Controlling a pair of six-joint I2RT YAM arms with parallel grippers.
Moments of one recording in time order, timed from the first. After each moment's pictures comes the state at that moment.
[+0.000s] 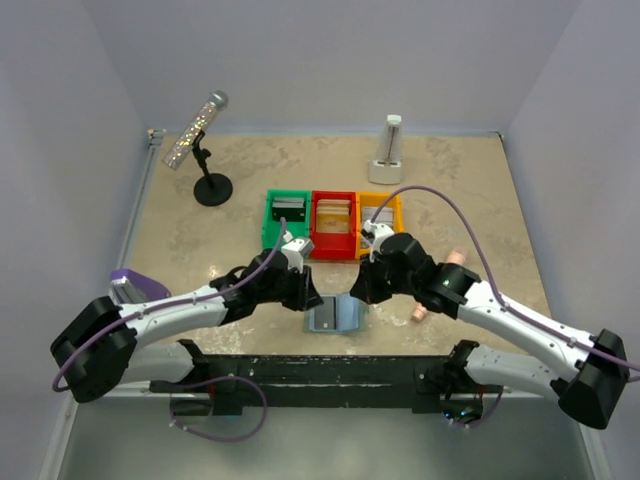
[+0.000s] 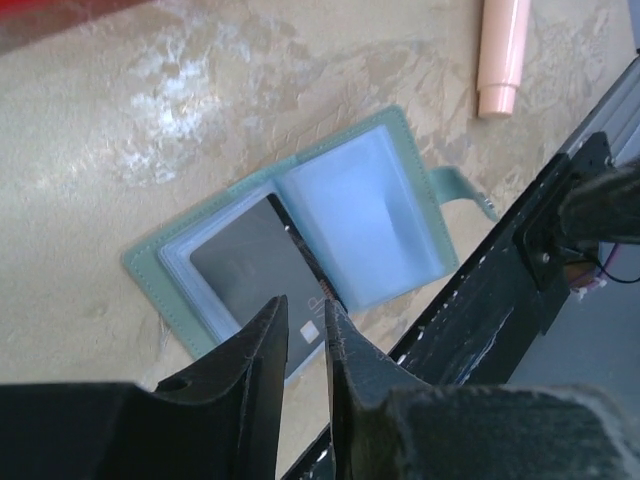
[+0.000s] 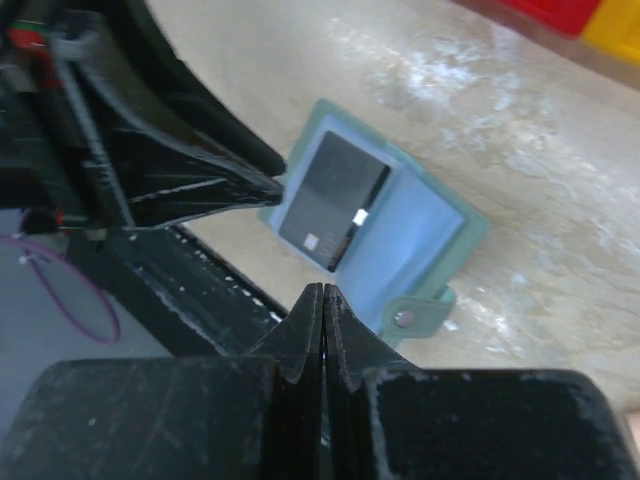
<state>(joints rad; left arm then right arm) -0.86 1.20 0.54 0.04 0.18 -0.61 0.85 0.99 0.77 -0.52 -0.05 0.55</state>
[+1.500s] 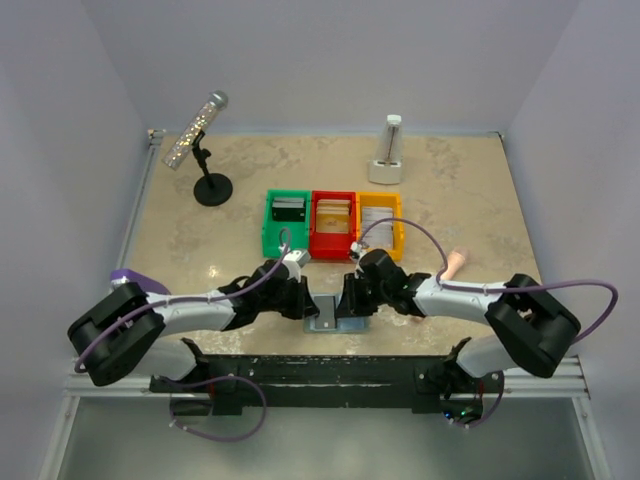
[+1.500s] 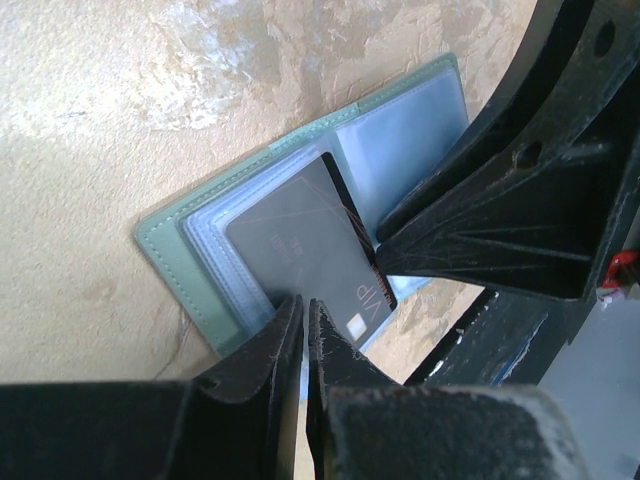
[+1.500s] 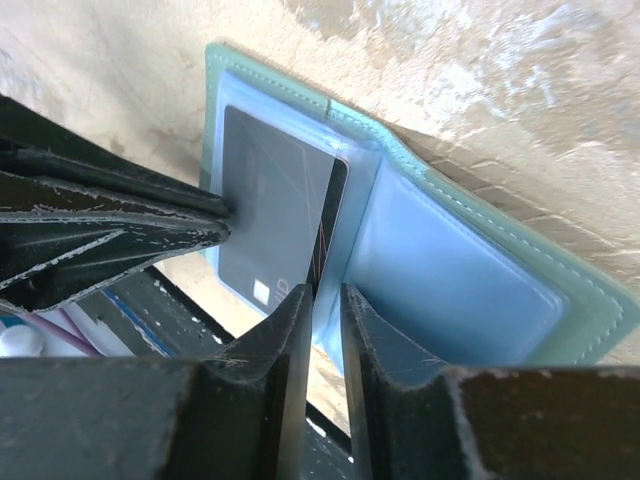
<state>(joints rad) -0.86 1.35 0.41 0.27 0.20 -0.70 0.81 1.41 0.53 0.01 -0.28 0.76</state>
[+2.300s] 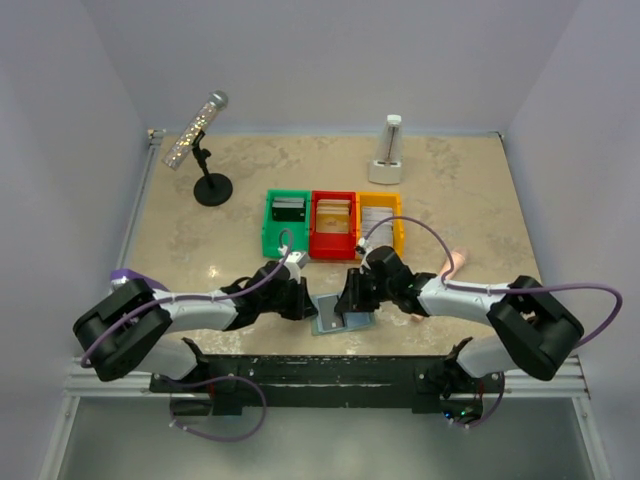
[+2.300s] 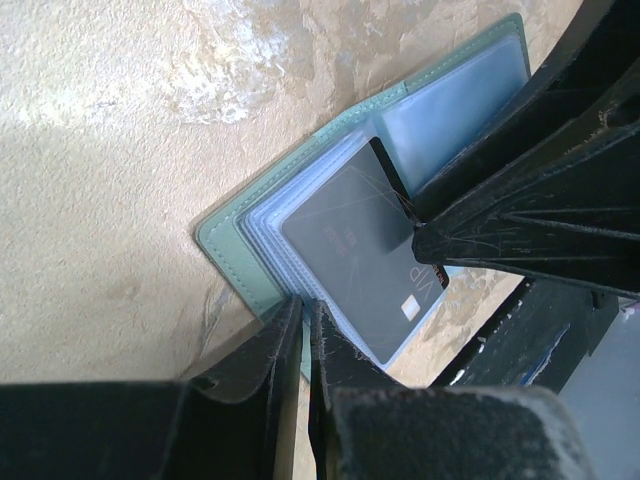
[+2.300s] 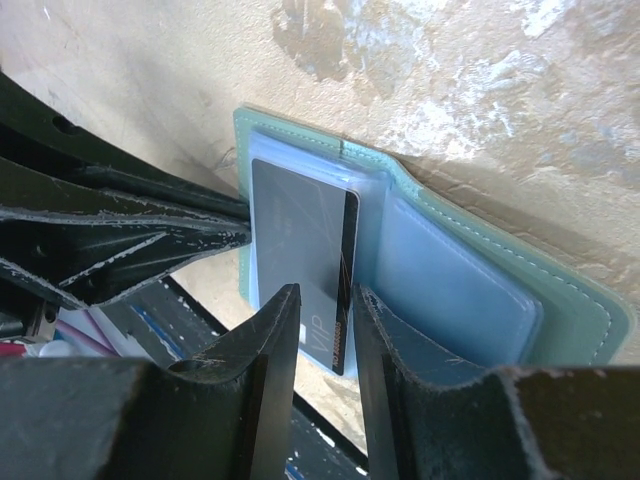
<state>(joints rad) -0.86 1.38 0.39 0.28 0.17 -0.71 0.76 1.39 0.50 0.07 -0.31 0.80</state>
